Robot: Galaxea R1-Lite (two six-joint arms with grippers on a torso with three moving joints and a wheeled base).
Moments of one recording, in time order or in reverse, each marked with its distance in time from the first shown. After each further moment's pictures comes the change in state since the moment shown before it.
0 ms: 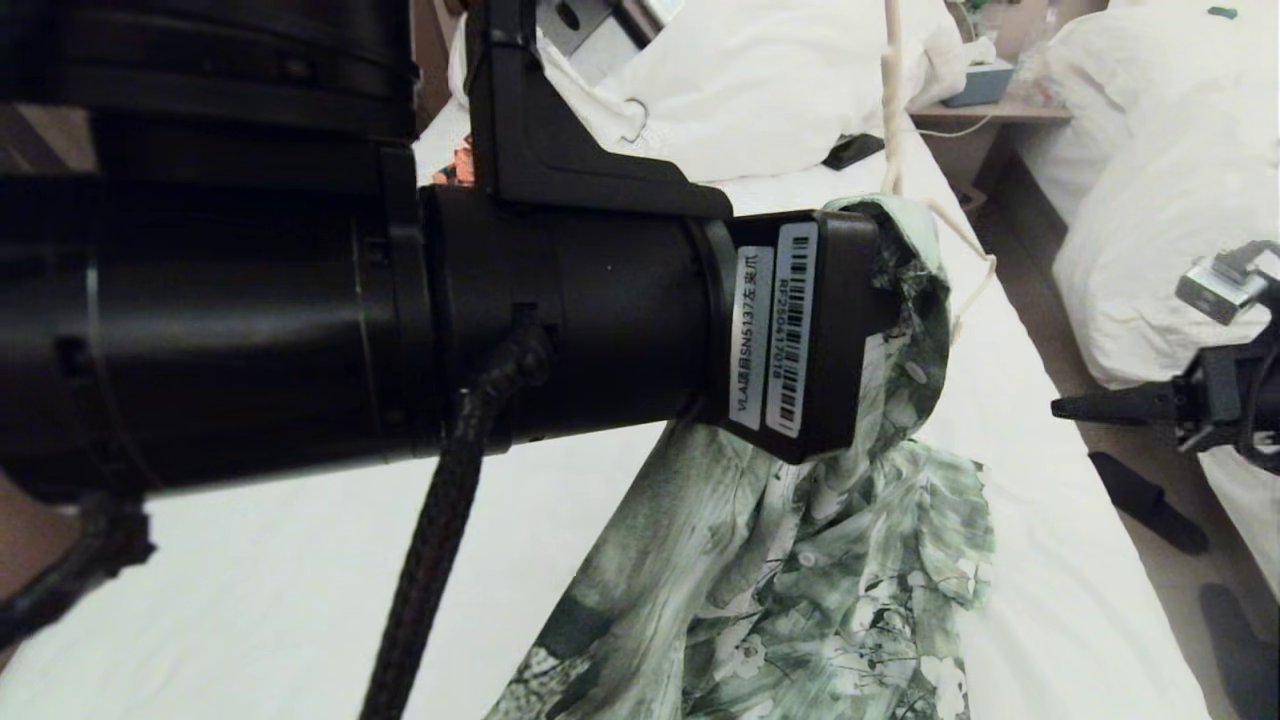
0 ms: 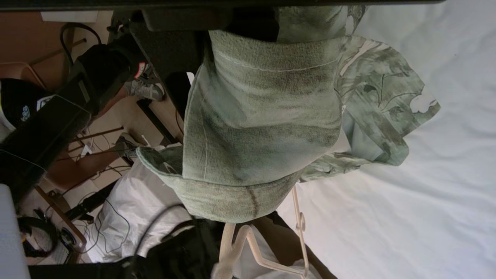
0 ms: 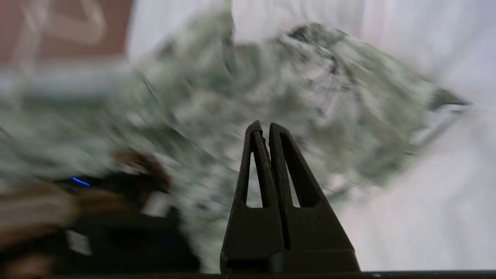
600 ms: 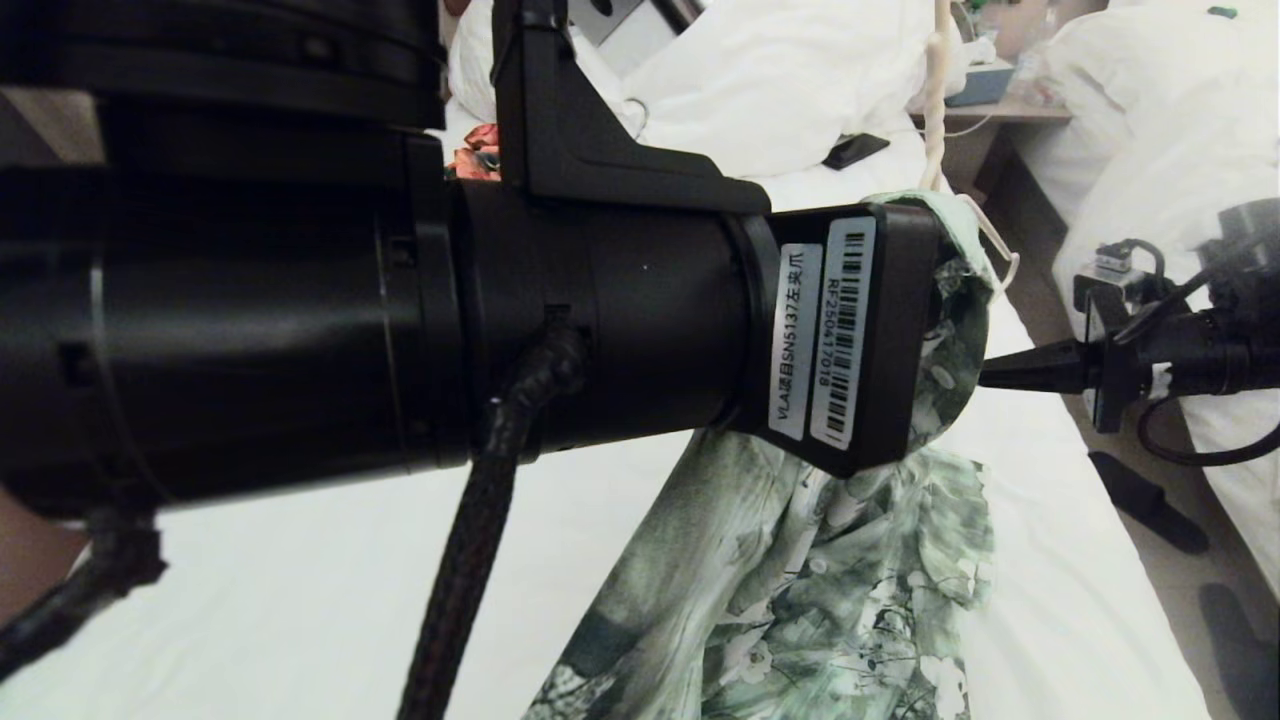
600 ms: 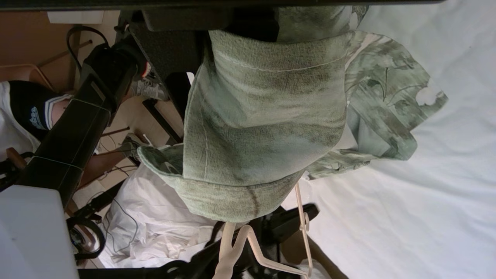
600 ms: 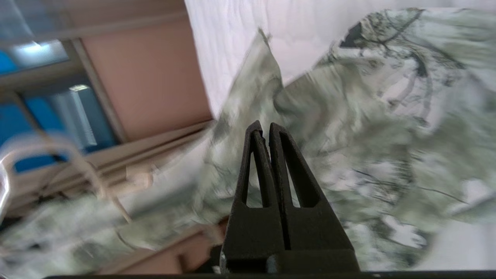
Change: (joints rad) left arm -0.026 0.015 -0.020 -0.002 0.005 -0.007; right arm 0.153 0.128 -0.190 -0.002 -0.006 0.581
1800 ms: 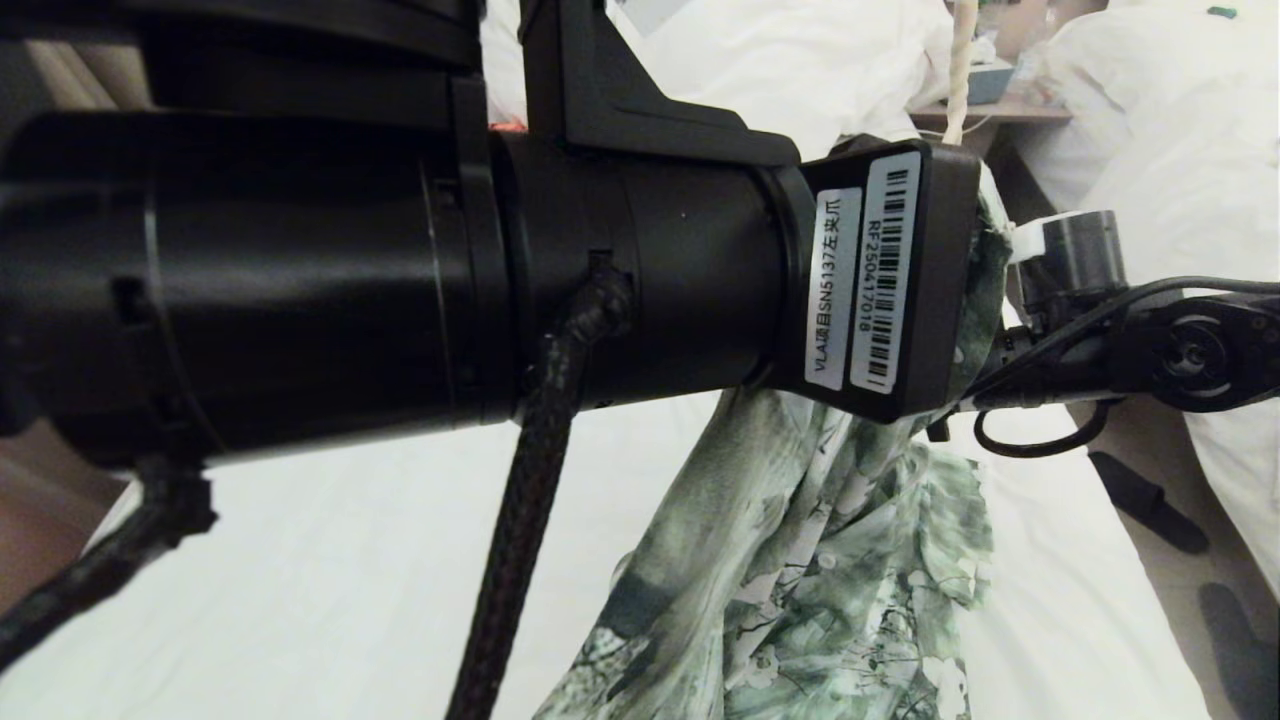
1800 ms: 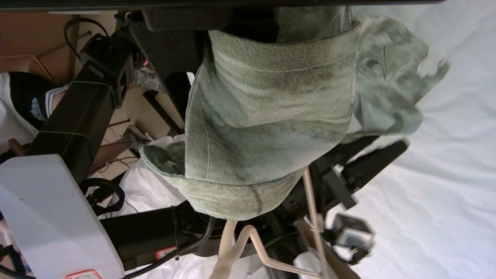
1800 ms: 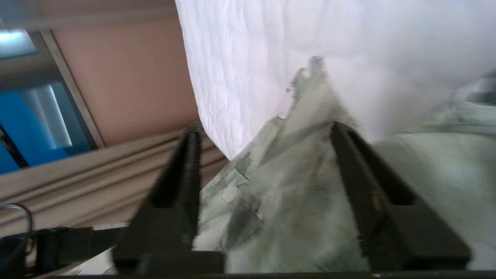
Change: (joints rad) left arm 0.000 0.031 -0.056 0.000 0.003 0.001; right arm 0.356 0.048 0.111 -0.431 -0.291 0.257
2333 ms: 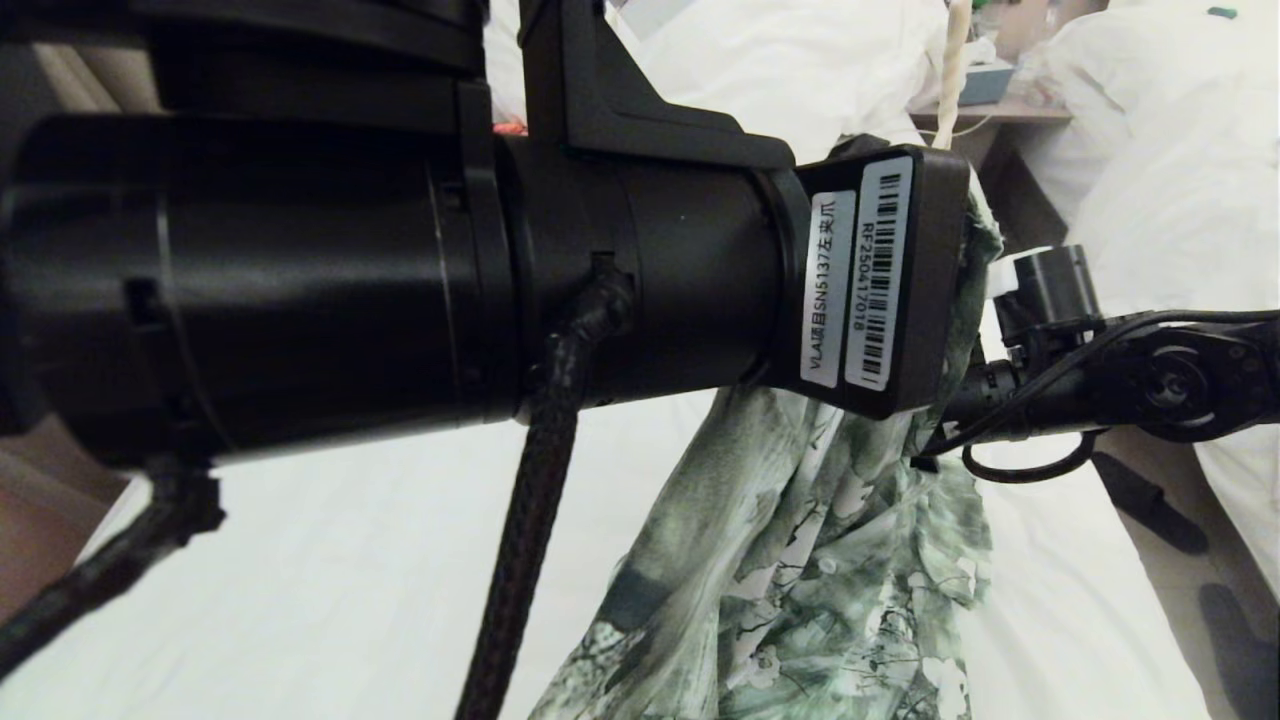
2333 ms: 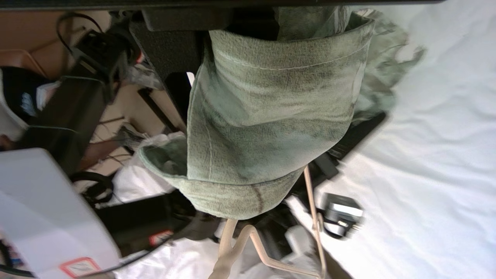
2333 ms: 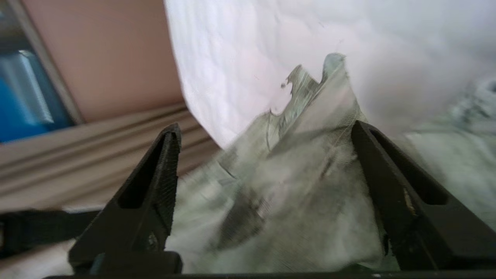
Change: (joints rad) left arm 0.001 0.002 0.000 0.000 0.021 0.003; right arm 0.027 -0.007 0.084 0.006 -0.002 -0.102
